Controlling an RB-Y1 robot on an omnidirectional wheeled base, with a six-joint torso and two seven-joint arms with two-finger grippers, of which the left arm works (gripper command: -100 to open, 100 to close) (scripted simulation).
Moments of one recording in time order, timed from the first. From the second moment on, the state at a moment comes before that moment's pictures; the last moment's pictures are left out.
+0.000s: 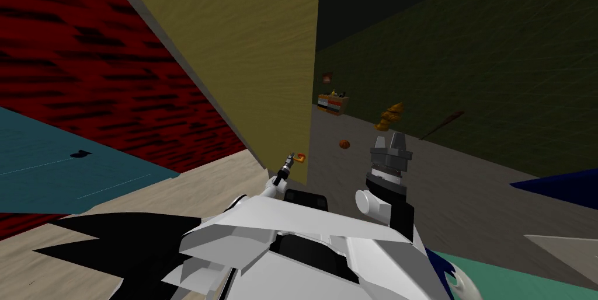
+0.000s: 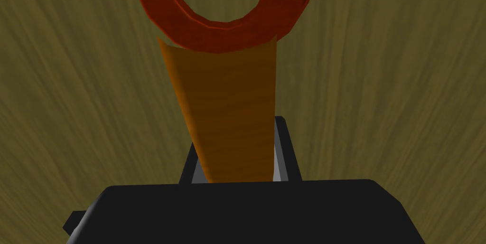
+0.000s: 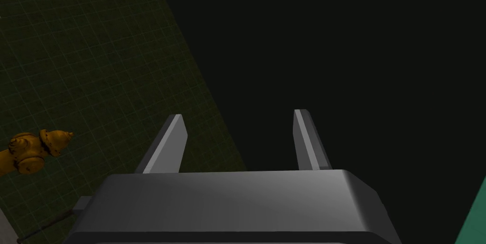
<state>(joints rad) -0.17 0.06 -0.13 -0.60 -0.05 -0.81 0.08</state>
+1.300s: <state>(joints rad) -0.15 0.04 -0.01 -0.64 0.01 -0.78 0.01</state>
